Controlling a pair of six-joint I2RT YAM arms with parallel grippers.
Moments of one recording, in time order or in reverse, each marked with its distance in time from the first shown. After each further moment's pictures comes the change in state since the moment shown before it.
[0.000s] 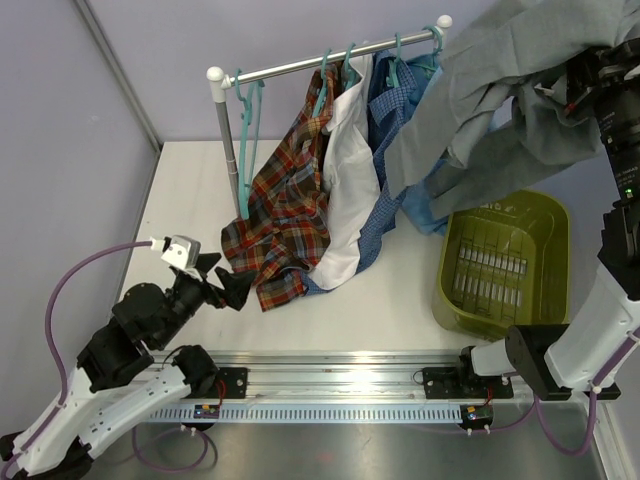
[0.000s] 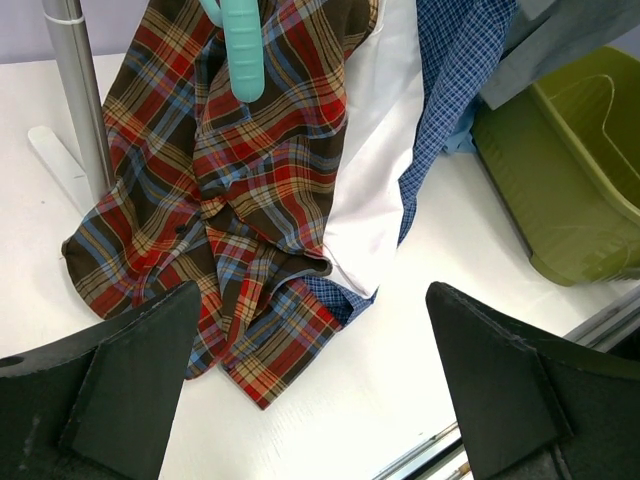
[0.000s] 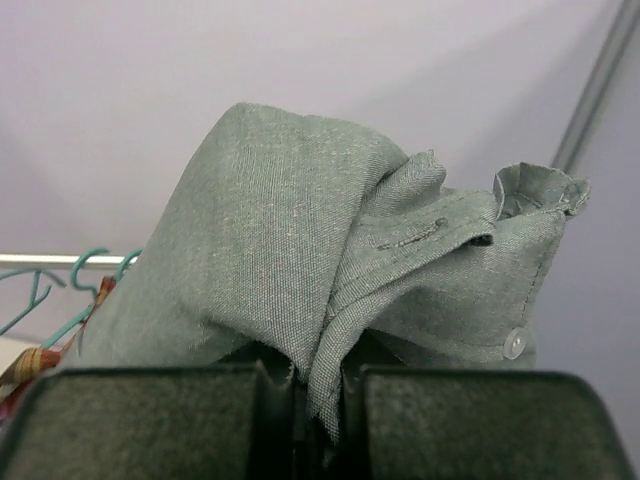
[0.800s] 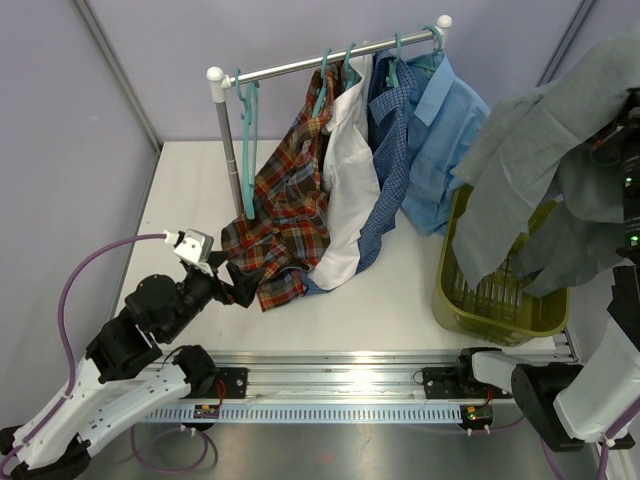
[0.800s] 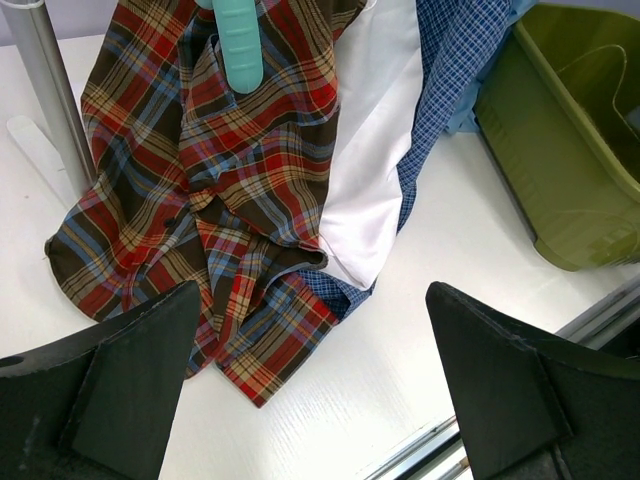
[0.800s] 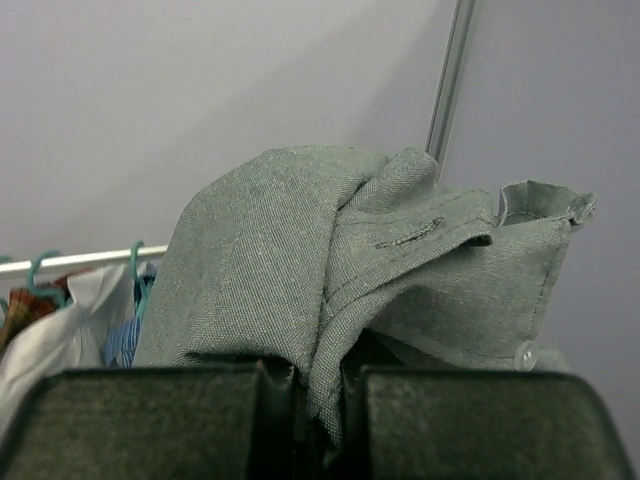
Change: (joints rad) left arm 0.000 0.084 0.004 0.026 0.026 0.003; right arm 0.024 -0.163 -0.136 0.024 0.297 -0.035
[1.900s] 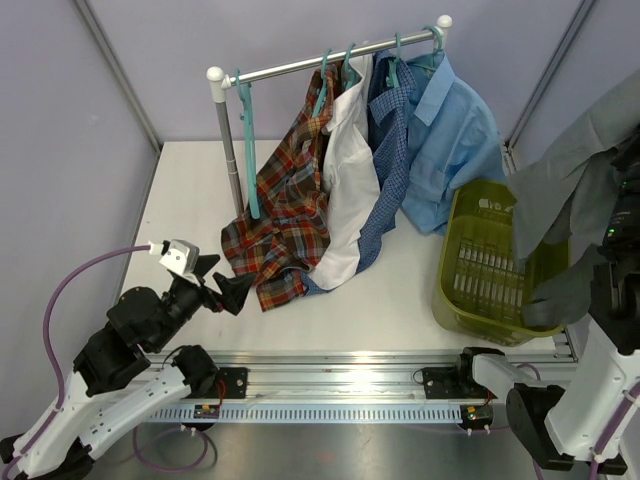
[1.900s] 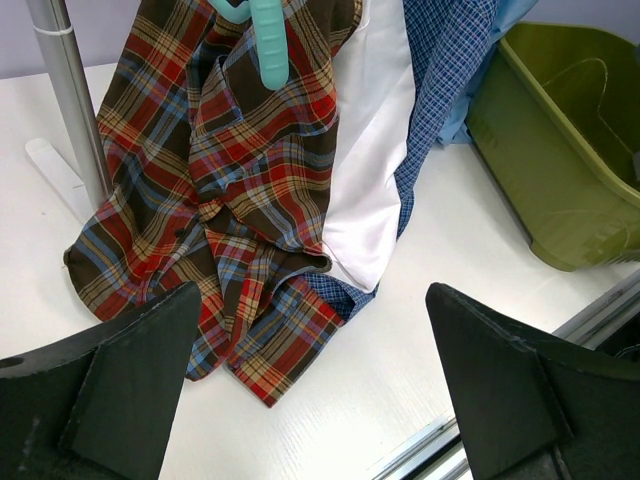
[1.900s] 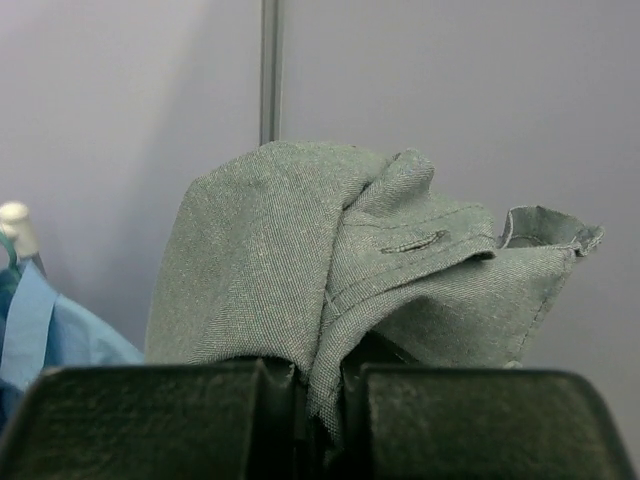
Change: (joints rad) left arm 0.000 -0.100 0.001 -0.043 0.010 0.038; right arm -0.106 -0.165 -0.359 0.157 0.272 -0.092
